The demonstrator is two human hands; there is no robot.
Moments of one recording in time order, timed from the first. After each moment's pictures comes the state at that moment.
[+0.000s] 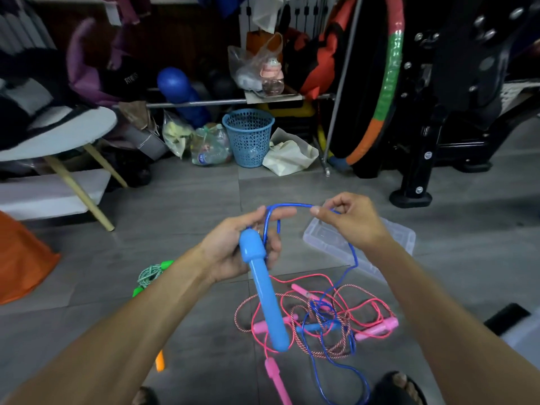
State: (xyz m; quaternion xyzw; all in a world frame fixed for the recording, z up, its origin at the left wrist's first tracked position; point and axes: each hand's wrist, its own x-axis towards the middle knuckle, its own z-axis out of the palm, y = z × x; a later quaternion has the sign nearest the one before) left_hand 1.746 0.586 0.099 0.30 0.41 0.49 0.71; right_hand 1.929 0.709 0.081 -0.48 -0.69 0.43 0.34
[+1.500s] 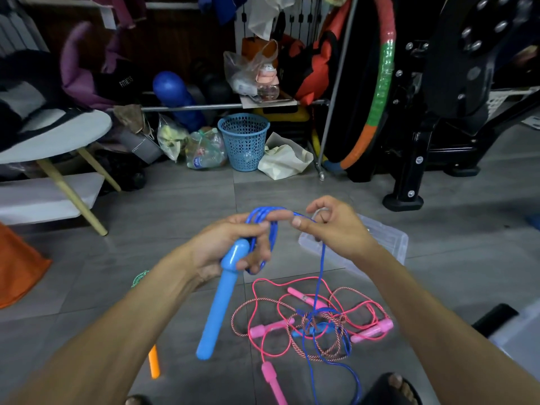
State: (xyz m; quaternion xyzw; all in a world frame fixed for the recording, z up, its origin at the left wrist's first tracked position) left_hand 1.736 0.577 0.106 0.40 0.40 0.48 0.67; right_hand 1.917 0.685 0.094 -0.42 -0.73 0.47 0.27
